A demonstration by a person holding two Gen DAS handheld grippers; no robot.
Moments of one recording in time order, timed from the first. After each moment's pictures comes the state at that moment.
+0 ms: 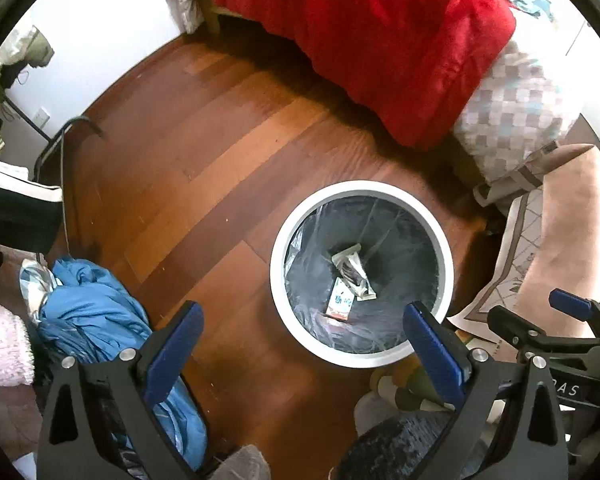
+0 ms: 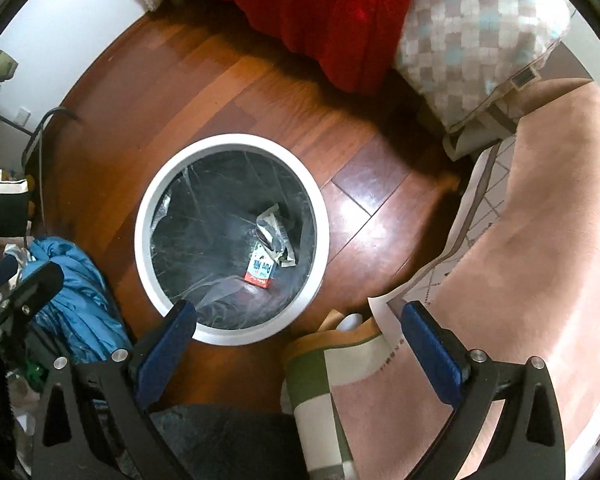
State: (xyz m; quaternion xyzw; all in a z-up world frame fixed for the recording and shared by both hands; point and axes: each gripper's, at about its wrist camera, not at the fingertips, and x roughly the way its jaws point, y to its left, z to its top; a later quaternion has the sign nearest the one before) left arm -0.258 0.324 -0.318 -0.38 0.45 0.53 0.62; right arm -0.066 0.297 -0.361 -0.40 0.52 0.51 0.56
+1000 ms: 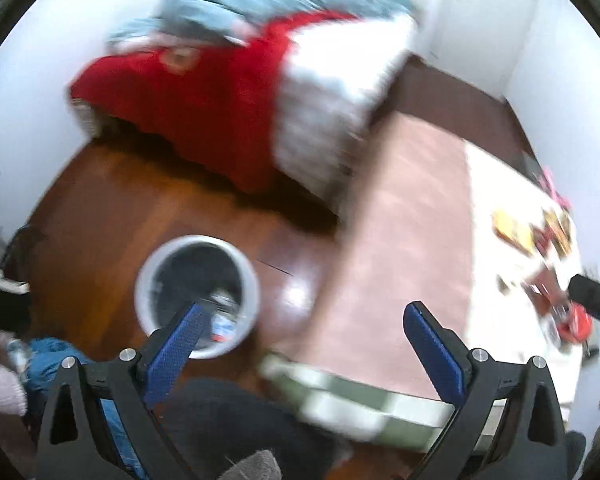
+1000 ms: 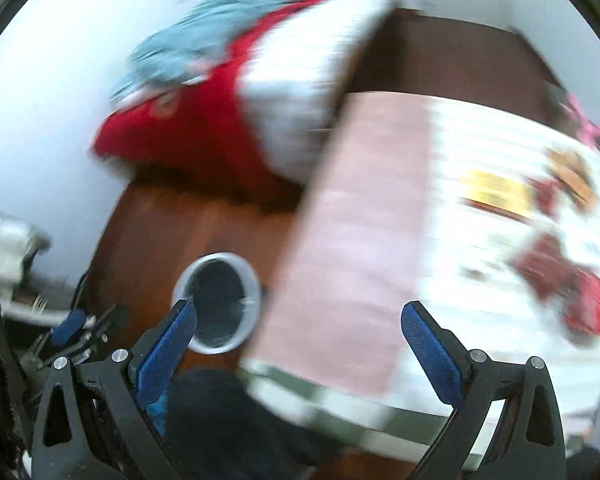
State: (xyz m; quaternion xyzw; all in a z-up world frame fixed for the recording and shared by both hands) left arm -0.046 0.166 -0.213 -0.27 0.43 0.41 0.76; right arm 0.151 0.021 -0.163 -0.13 0.53 0.42 0.72
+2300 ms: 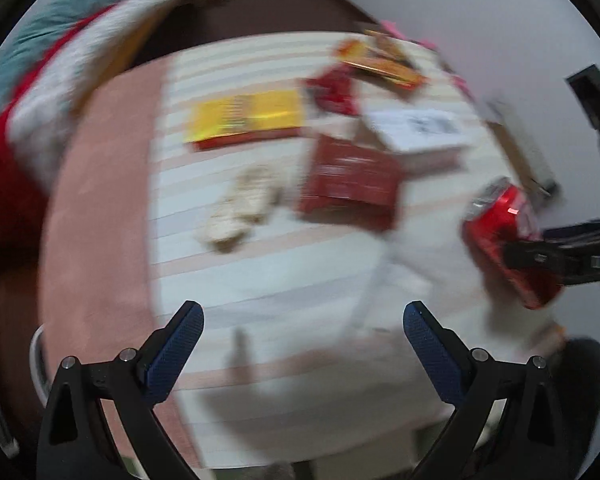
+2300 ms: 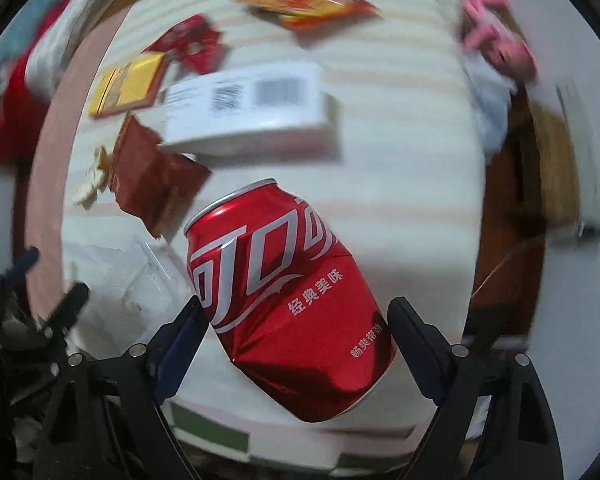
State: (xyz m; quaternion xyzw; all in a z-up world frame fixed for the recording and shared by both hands) left arm 0.202 0.010 -0.294 -0.14 0.56 0.12 0.81; right arm 0.379 -0.164 -0.274 -0.17 0.68 0.27 0.67
